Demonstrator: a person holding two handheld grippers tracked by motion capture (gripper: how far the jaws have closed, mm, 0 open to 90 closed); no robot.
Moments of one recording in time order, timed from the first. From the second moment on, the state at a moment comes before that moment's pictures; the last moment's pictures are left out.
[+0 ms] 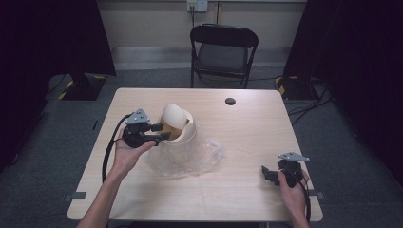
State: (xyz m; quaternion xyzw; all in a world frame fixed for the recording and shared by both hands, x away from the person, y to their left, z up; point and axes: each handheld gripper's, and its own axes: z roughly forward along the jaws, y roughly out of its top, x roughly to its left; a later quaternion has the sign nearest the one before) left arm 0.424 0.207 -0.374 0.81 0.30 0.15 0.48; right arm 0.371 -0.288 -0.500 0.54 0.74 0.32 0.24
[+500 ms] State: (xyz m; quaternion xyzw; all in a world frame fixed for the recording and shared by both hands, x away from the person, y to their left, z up) left arm 0.424 0.225 -0.366 0.78 0.34 0.15 0.51; right arm 0.371 -0.288 -0.500 0.54 0.74 0.32 0.24
